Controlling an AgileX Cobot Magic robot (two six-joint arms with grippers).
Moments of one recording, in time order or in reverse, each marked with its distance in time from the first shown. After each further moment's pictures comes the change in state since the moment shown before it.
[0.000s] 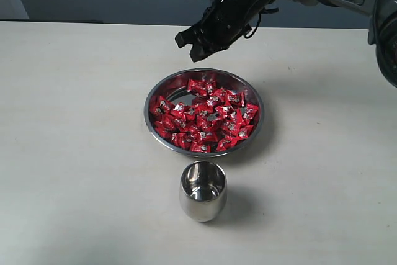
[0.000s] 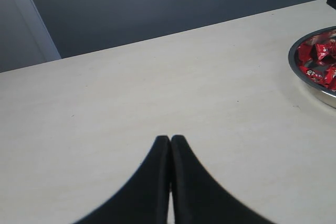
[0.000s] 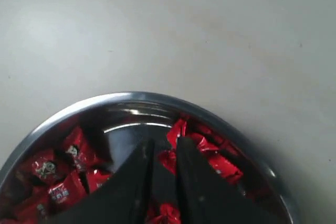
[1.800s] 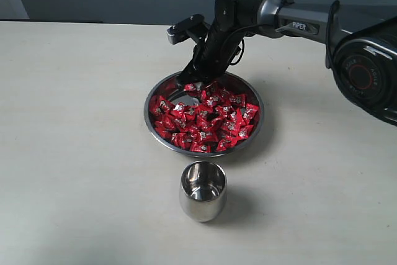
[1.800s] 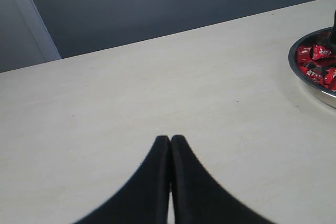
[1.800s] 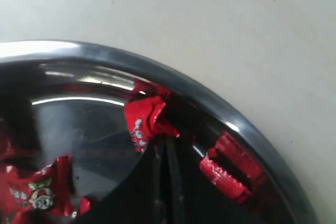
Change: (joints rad) left arm 0.000 0.000 0.000 0.000 0.000 0.000; right arm 0.081 0.110 0.000 -0.255 -0.063 0.029
